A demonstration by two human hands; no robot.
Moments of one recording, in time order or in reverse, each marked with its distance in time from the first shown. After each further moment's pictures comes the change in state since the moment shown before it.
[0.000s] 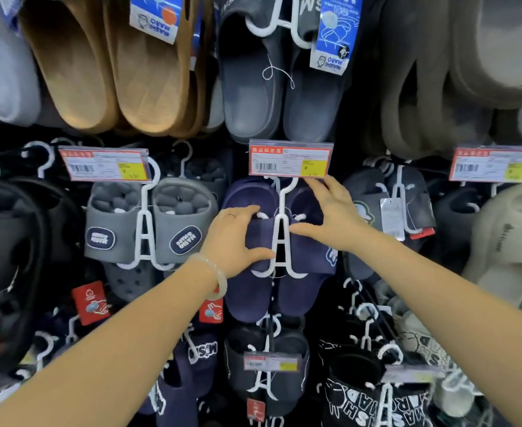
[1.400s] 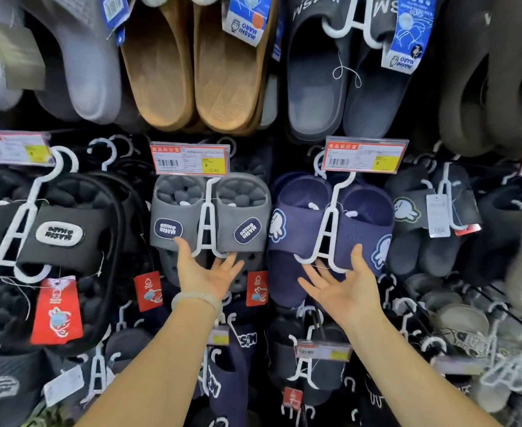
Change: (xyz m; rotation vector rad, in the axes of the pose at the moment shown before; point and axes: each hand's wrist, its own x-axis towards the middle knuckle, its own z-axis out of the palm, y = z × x) left_hand -0.074 -0.090 -0.026 -2.128 0.502 -0.964; right_hand -0.079 -0.098 0.083 2.082 0.208 0.987
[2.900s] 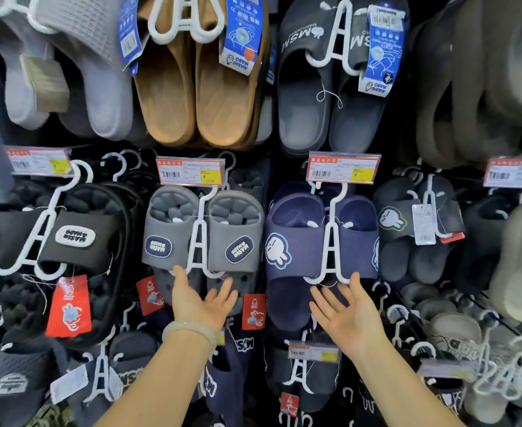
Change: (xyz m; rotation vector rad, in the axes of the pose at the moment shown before) left_hand -0.070 -0.012 -0.004 0.047 0.169 -0.003; right_hand -0.028 -0.007 -0.036 -0.170 0.024 -0.033
